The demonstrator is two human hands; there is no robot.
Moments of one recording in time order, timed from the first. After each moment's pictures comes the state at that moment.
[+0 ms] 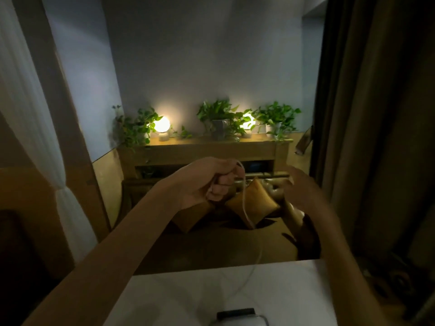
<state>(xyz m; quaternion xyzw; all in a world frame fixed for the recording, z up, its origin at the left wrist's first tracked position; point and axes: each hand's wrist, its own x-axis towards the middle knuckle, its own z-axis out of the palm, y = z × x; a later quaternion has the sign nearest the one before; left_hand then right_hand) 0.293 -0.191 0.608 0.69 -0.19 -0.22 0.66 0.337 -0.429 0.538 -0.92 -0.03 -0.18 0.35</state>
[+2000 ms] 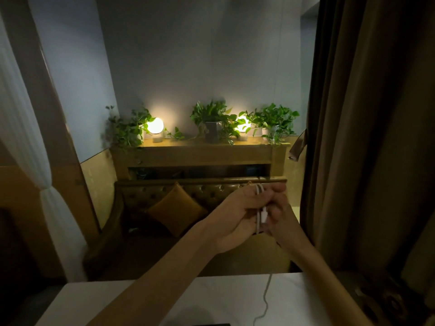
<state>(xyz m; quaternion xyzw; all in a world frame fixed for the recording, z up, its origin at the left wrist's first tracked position) 0.307 -0.356 0.553 0.49 -0.29 -0.25 0.79 0.319 -0.484 0.514 -0.81 -0.28 -0.16 0.49</state>
